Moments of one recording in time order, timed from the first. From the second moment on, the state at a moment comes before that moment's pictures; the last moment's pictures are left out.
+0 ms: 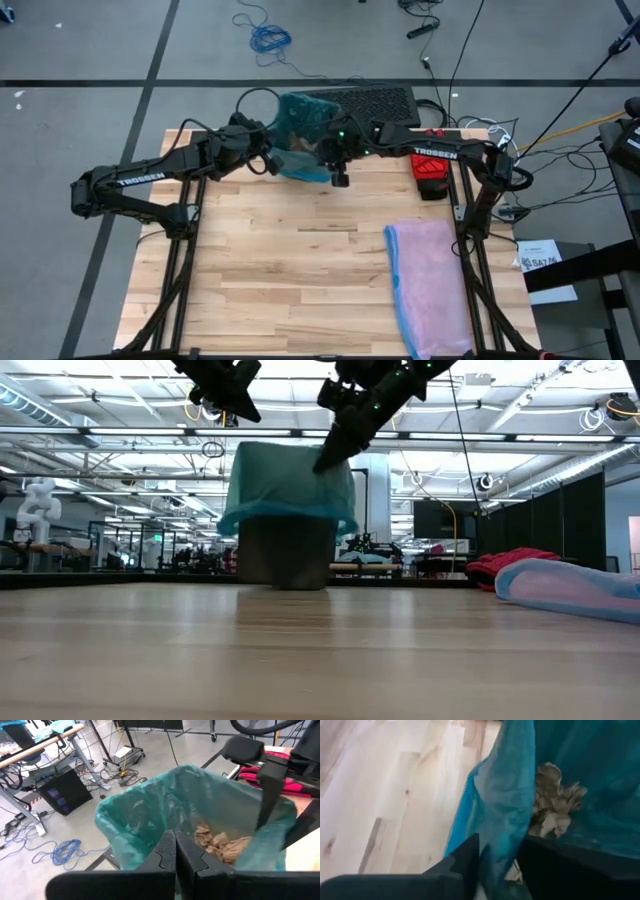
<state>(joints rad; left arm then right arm) 0.30 1.11 1.05 -0.32 -0.51 0.06 -0.35 1.78 1.55 -0.52 -0.13 -0.45</state>
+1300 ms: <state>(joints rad) 0.29 1.11 1.05 -0.30 -0.51 0.07 -0.16 1.57 1.55 -0.99 -0.24 -0.47</state>
